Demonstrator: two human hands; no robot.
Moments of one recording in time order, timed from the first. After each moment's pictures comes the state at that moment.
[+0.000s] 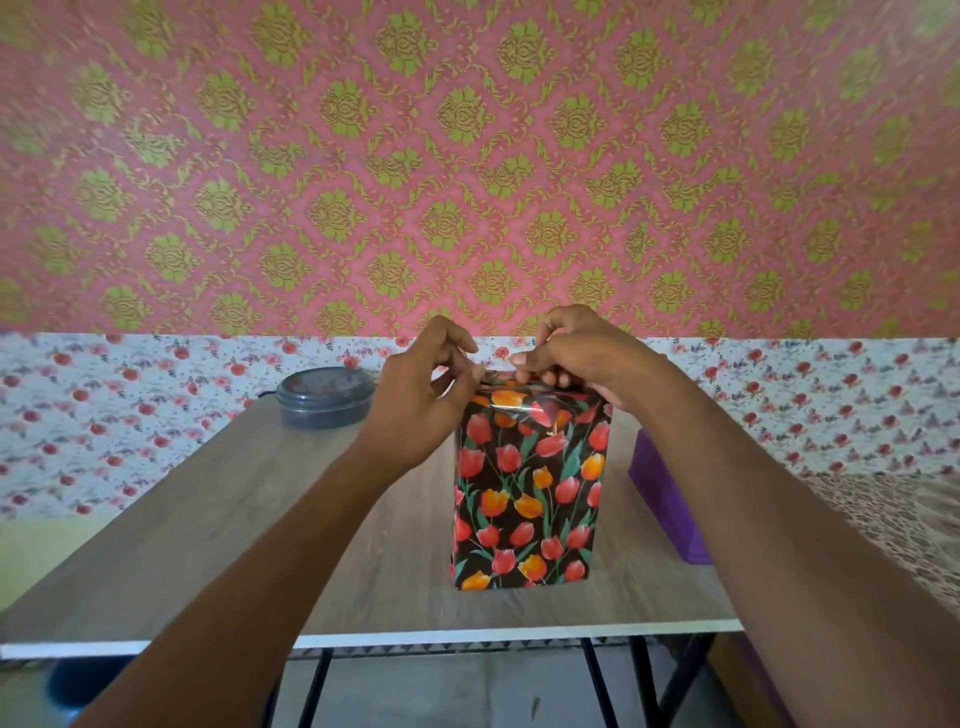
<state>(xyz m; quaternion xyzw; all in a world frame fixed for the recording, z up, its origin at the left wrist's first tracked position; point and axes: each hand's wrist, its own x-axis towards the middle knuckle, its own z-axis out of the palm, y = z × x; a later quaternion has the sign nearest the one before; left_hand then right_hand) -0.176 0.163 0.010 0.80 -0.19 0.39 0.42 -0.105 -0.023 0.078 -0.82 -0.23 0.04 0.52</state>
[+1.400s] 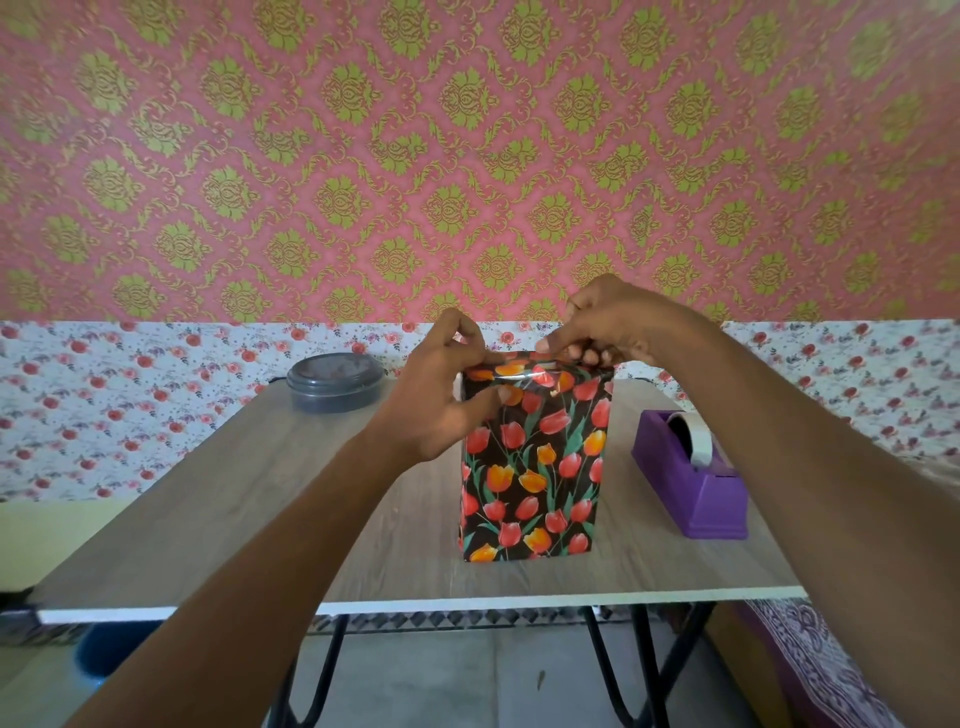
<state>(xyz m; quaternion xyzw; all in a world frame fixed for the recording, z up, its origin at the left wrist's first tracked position) -0.180 0.164 0.006 0.86 -0.23 0.36 0.29 -0.102 -0.044 0.099 -0.89 -0.19 0.04 0.41</state>
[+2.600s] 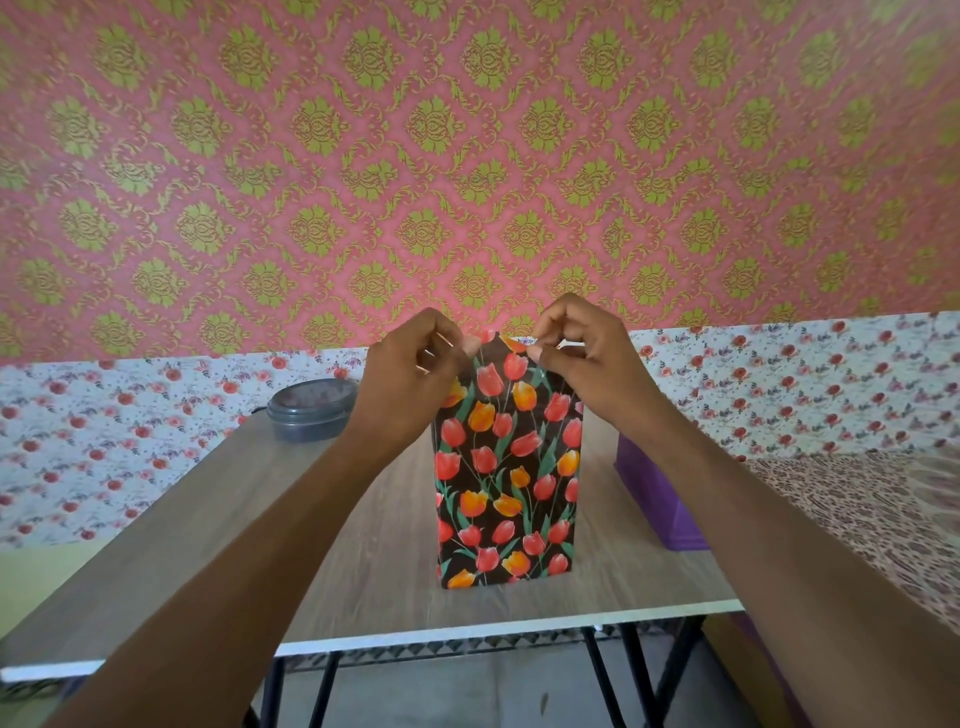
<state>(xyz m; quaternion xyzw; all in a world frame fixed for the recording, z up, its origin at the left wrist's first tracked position) -0.178 0.138 0.038 0.81 -0.13 0.41 0.39 -0.108 -0.071 0.044 -0.73 -0.39 -0.21 0.52</state>
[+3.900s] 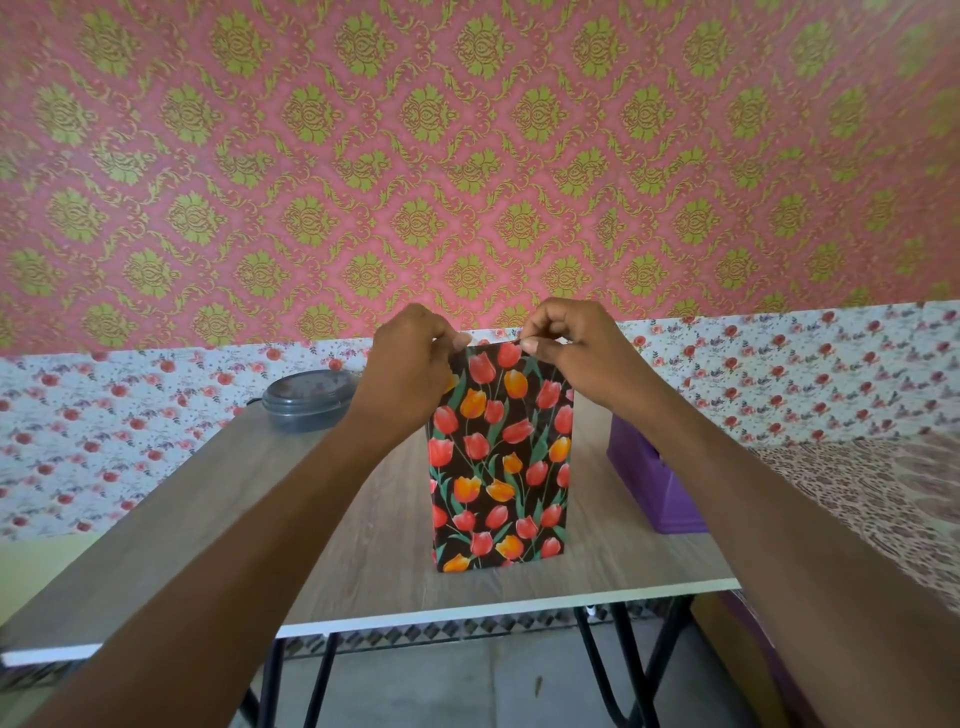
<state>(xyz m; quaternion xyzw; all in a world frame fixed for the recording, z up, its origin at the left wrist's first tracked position) -0.182 0.128 0.048 0.88 -0.06 0.38 0.28 -0.117 -0.070 0.052 -0.80 -0.36 -0.20 0.44</state>
